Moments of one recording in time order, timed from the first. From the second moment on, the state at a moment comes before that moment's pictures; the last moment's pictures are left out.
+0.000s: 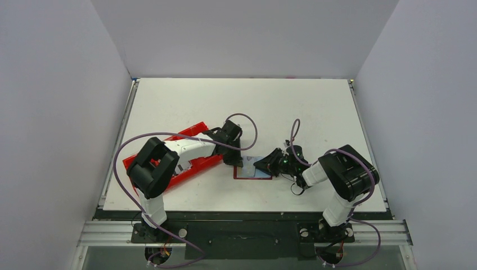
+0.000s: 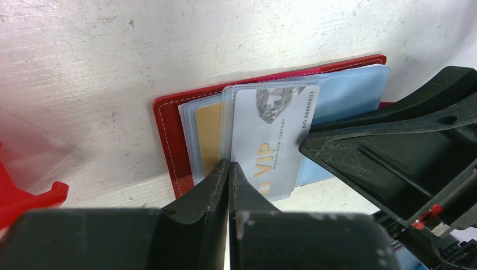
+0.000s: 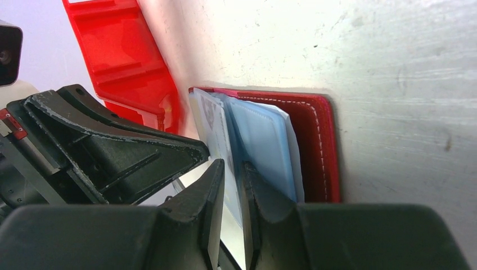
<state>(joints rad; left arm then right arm) -0.73 1.84 1.14 -0.39 0.13 -0.78 0.45 1.72 0.37 0.78 -0.42 1.25</state>
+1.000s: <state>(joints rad) -0.73 1.84 1.14 -0.39 0.13 -0.80 0.44 1.68 0.35 0.74 -0.40 1.23</state>
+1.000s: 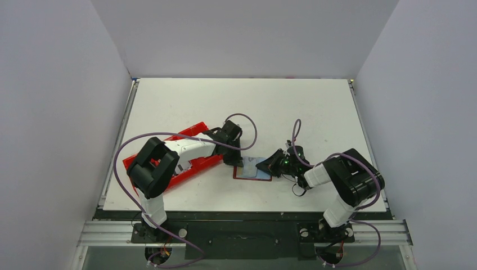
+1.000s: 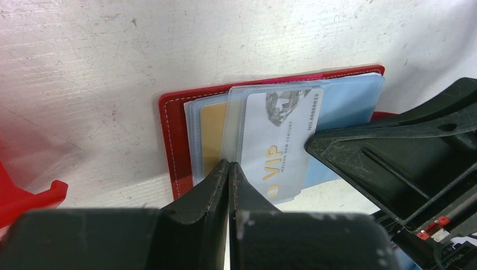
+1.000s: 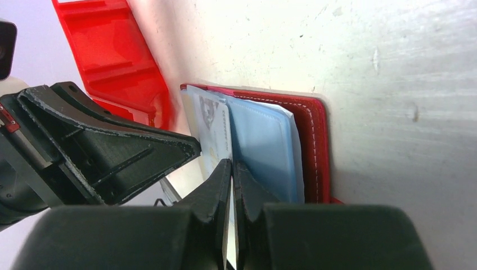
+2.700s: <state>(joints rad) -0.73 1.85 1.14 -0.39 0.13 -0.81 0.40 1.54 0.39 0.49 -0.40 1.06</state>
